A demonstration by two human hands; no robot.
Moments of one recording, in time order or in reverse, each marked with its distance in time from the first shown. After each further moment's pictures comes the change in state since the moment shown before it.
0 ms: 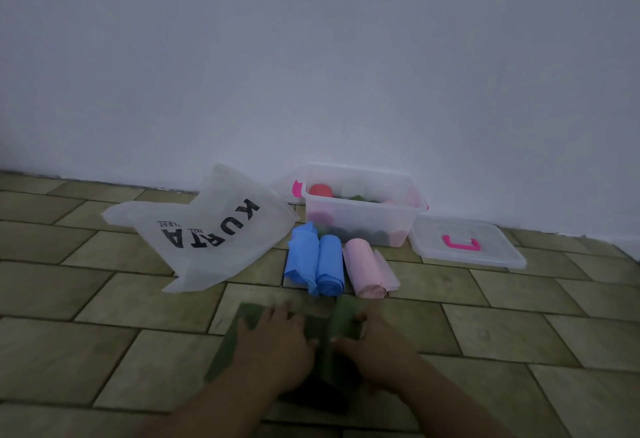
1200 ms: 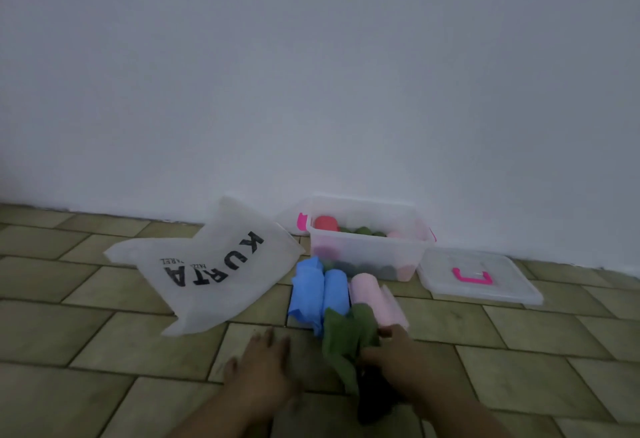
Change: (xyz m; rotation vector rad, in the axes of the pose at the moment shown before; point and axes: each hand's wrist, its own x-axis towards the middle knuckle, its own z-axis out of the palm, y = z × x) left_hand 0.025 -0.031 -0.014 -0.340 -0.030 -0.098; right_hand 0.032 -0.006 -0.033 0.318 0.053 0.015
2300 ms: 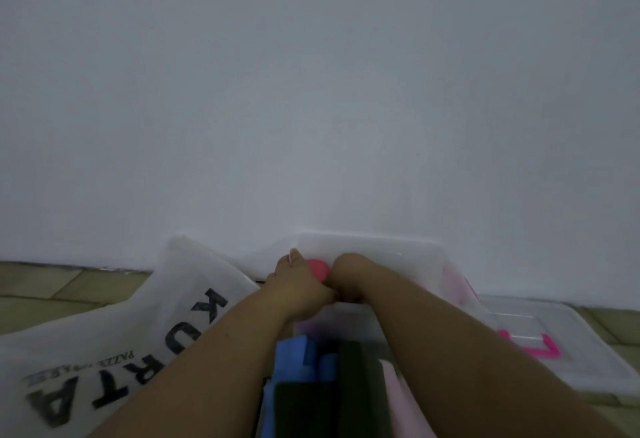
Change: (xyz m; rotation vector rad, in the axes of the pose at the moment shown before) left_hand 0.217 0.121 -0.102 -0.145 0.074 0.010; right_hand 0.227 -0.176 -0.027 -0.777 -0.076 -0.196
